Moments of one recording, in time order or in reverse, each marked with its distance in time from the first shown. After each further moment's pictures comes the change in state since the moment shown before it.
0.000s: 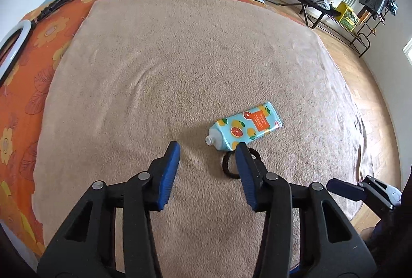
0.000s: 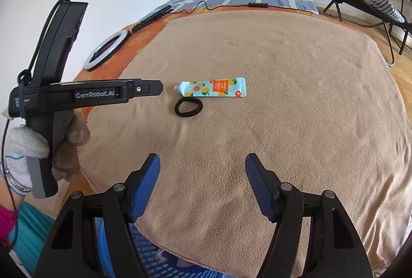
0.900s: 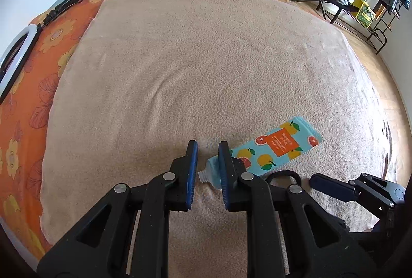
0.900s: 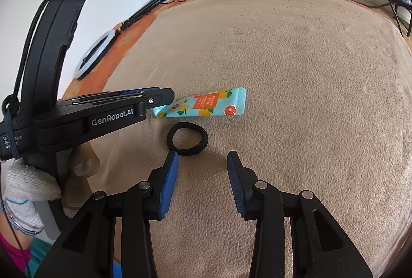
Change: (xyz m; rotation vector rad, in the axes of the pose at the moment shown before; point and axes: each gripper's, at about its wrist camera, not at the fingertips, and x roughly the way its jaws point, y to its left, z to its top) left arm 0.030 0.017 0.013 0.017 -0.006 0.129; right arm 0.066 0.003 0.029 0.064 0.051 0.018
